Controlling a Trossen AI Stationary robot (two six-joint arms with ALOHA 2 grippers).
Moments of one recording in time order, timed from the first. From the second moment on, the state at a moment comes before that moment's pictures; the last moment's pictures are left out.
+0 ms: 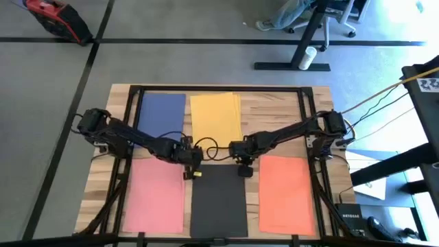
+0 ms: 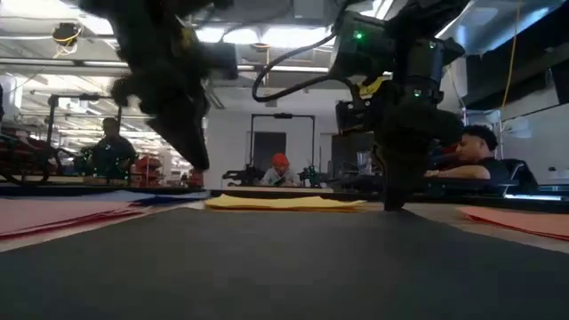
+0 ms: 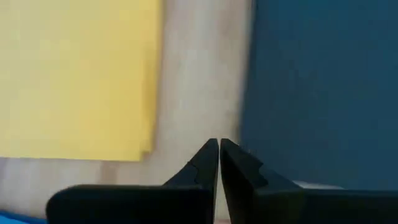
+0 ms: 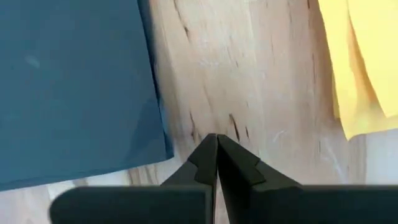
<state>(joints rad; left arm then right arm) -0.27 1.59 0.95 -0.51 -0.30 -0.25 0.09 1.82 1.05 -0.59 -0.03 0.25</state>
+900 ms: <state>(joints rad) -0.52 1.74 0.96 -0.51 -0.13 -0.42 0.40 1.77 1.05 -0.54 -0.11 0.52</state>
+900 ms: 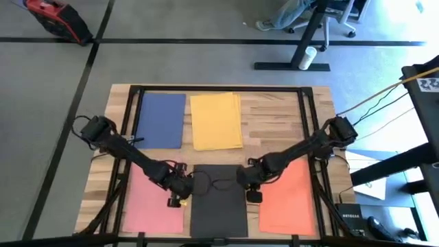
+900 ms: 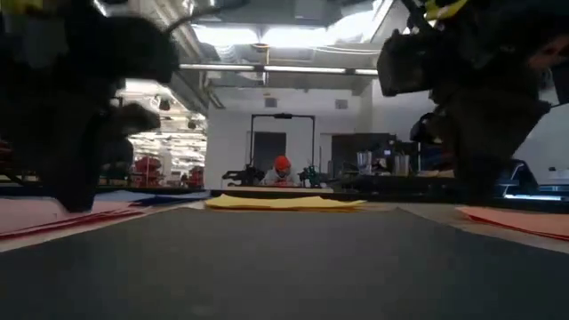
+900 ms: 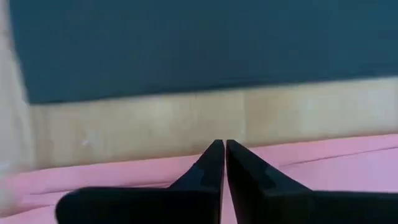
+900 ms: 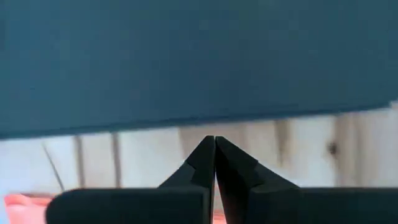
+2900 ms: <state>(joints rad) -0.57 1.68 1.02 -0.70 -0.16 -0.48 0.41 1.82 1.06 -0.52 -0.09 0.55</state>
